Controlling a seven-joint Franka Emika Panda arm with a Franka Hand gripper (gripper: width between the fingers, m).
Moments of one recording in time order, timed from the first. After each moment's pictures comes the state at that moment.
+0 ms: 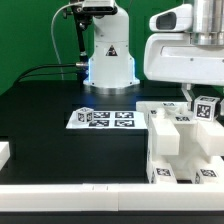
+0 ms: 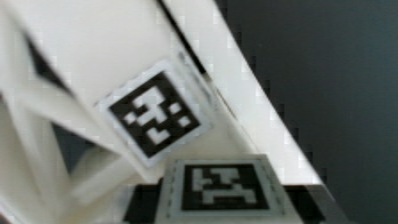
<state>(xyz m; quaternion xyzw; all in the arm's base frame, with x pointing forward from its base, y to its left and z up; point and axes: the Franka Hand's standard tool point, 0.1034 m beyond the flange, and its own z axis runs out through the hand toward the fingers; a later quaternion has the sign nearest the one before) 0.592 0.122 0.107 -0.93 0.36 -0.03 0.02</state>
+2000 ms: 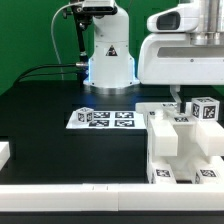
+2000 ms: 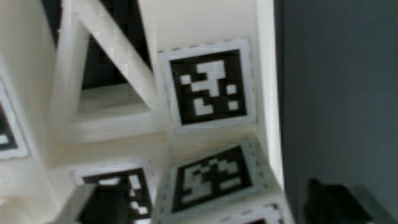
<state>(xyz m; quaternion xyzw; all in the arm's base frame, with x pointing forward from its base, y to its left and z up) 0.593 0.116 0.108 -0.99 0.10 -0.03 0.01</state>
